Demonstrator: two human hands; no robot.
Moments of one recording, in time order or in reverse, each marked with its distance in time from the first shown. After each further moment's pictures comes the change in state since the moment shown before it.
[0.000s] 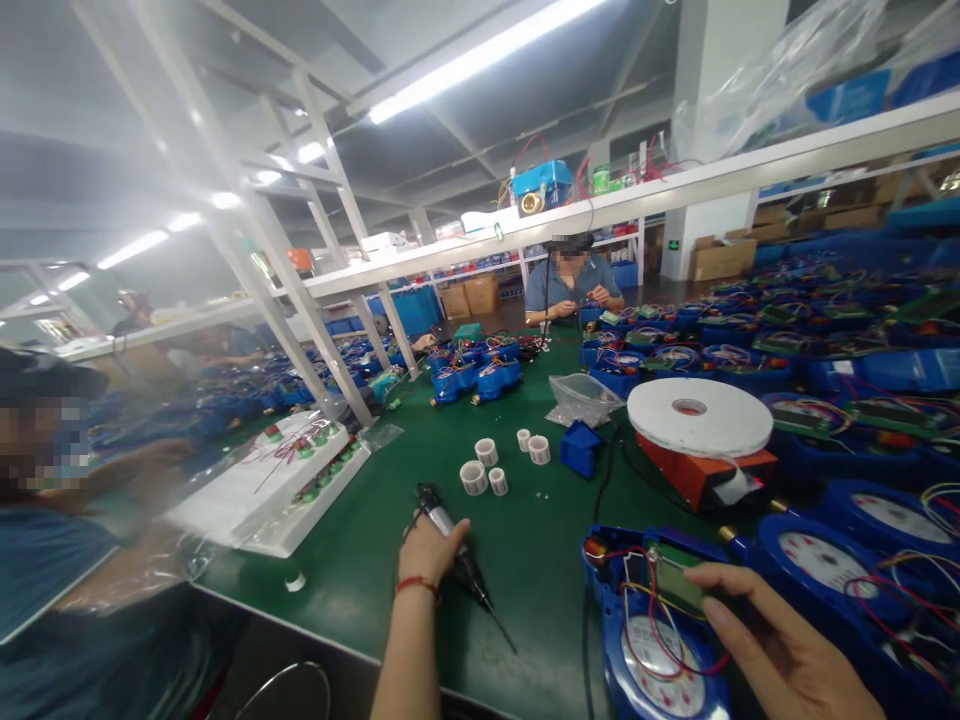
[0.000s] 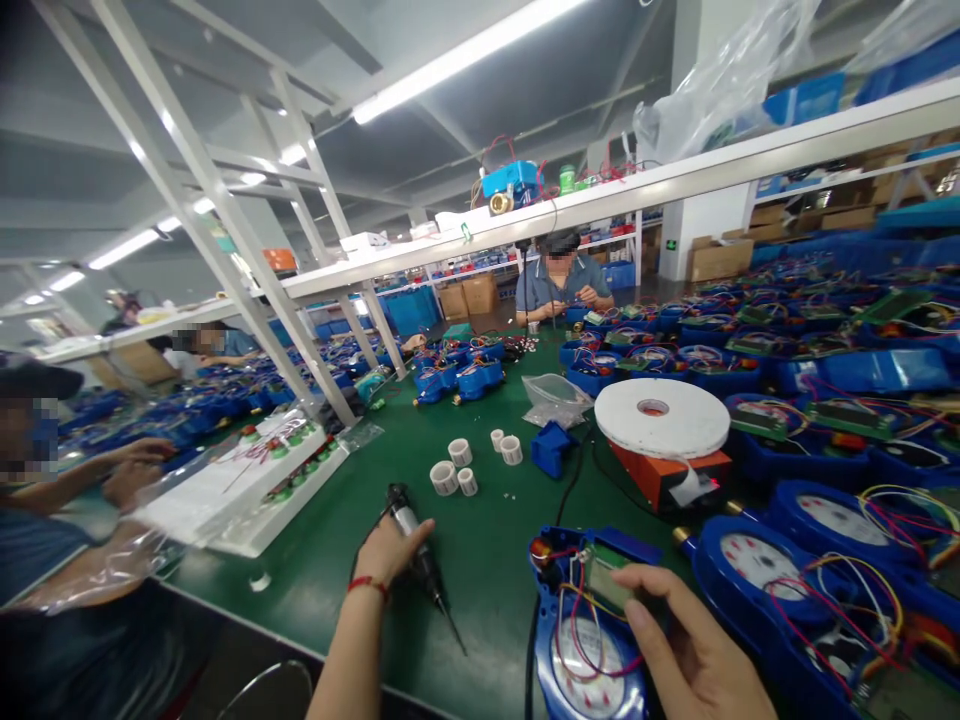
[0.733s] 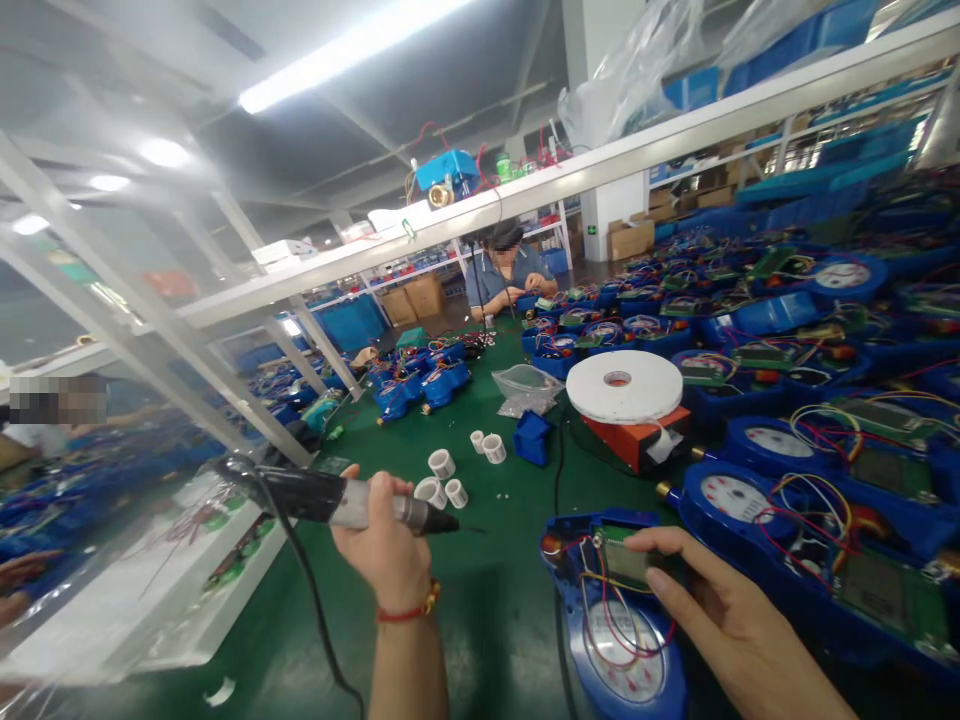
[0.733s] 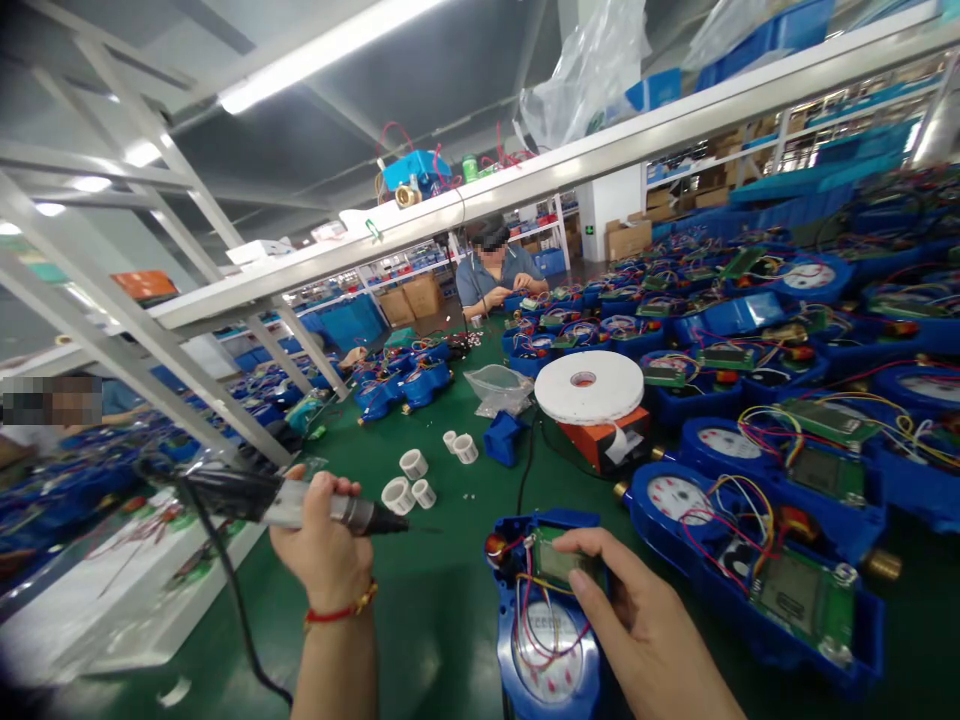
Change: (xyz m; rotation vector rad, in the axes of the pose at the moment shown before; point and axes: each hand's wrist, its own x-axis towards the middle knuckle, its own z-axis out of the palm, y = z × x) left_hand -0.054 0.114 -0.023 -1.525 0.458 0.471; right_hand -0.002 -0.031 0.000 0.125 -0.032 0.102
